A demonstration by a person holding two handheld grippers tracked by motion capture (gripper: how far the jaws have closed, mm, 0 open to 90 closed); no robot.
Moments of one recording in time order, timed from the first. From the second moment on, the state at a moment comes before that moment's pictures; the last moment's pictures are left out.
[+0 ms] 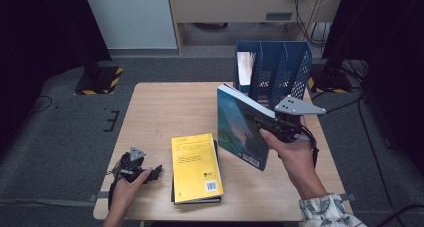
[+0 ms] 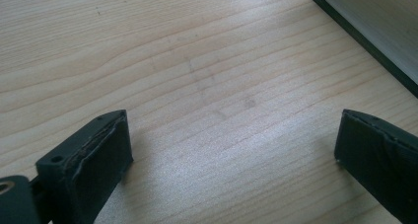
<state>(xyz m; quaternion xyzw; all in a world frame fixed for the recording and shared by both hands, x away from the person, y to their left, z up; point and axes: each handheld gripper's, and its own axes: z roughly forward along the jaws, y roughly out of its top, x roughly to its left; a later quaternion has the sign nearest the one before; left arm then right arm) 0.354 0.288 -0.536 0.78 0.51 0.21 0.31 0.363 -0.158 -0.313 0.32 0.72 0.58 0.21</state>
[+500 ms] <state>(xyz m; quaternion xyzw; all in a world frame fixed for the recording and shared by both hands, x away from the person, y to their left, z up) 0.355 0.288 -0.537 0.78 0.50 0.21 0.31 0.348 -0.189 -0.301 0.34 0.71 0.58 0.22</state>
